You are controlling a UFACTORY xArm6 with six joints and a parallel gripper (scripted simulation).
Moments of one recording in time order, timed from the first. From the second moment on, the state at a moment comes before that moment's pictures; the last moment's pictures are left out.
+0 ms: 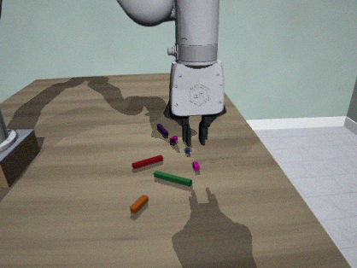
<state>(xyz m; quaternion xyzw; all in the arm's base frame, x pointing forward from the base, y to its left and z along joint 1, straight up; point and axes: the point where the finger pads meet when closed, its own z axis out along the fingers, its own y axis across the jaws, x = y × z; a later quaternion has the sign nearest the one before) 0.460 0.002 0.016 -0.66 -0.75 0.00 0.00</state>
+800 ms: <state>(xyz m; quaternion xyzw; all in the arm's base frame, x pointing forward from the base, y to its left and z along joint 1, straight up) 0.460 0.002 -0.015 -0.66 -0.75 0.00 0.00</state>
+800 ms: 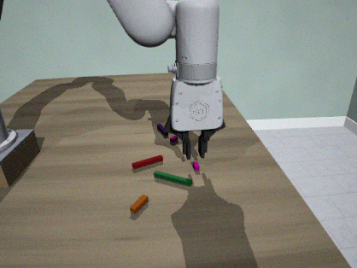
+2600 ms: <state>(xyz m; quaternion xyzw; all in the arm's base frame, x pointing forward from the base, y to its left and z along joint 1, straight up) 0.461 0.002 -0.027 -0.66 -0.75 0.00 0.00</state>
